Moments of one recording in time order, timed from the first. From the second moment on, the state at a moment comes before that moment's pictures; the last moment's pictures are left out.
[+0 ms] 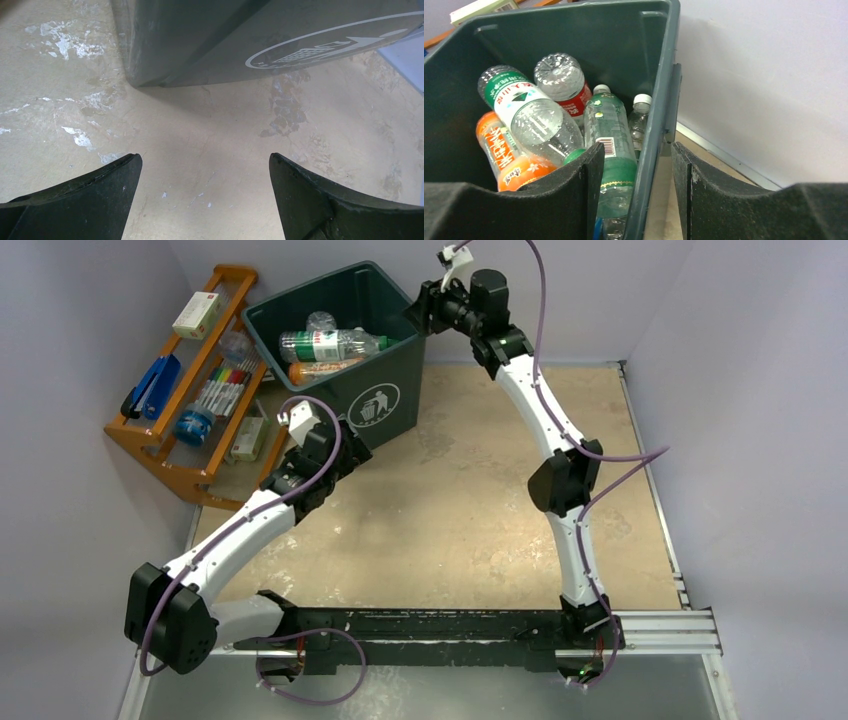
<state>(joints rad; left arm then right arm) -0.49 1.19 0.90 -0.34 -0.46 -0.87 0.43 2.32 2.54 -0.28 -0.35 0.15</state>
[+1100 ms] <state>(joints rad) -0.48 1.19 0.88 -0.33 -0.44 -0.87 0.47 2.12 2.33 -0.38 -0.11 0.07</state>
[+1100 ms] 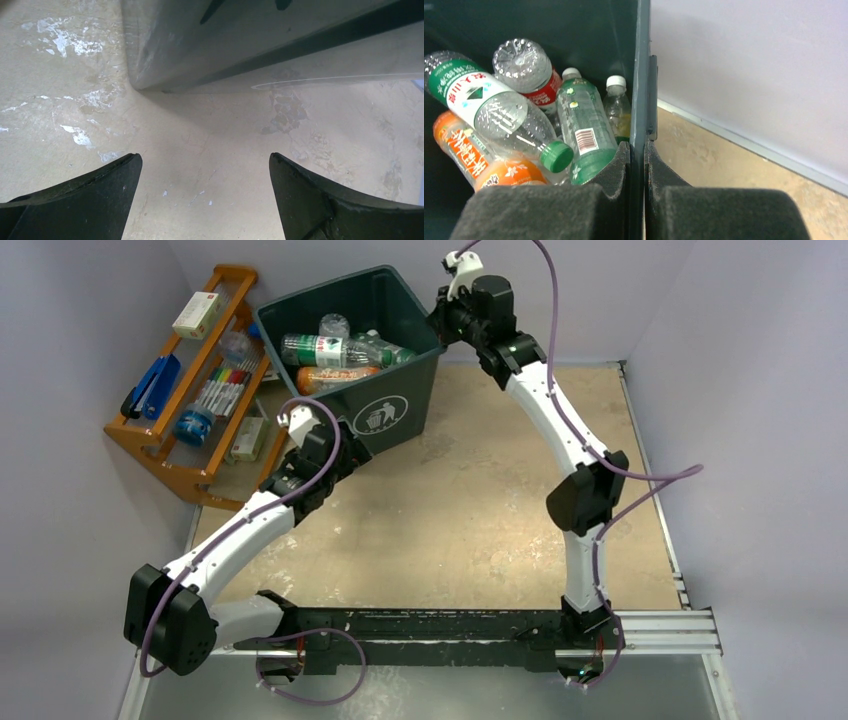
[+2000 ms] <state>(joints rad) -0.27 1.42 1.08 -0.25 -0.23 -0.73 0.57 1.93 2.19 -0.57 0.03 0.10</state>
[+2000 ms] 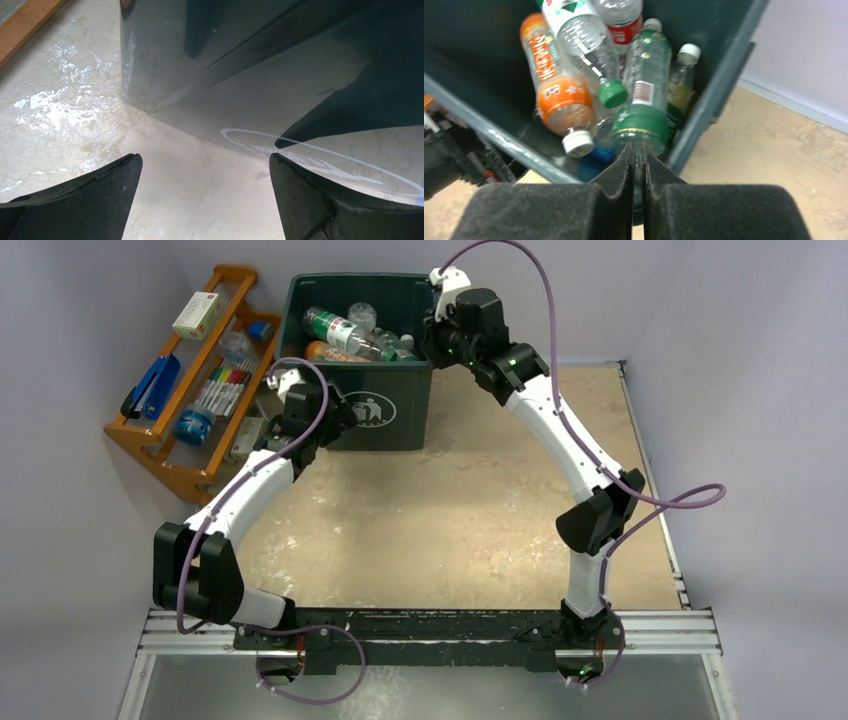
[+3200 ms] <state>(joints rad) -0.26 1.48 1.11 -0.23 -0.16 -0.67 0.45 2.13 2.49 -0.73 -0.08 0.19</state>
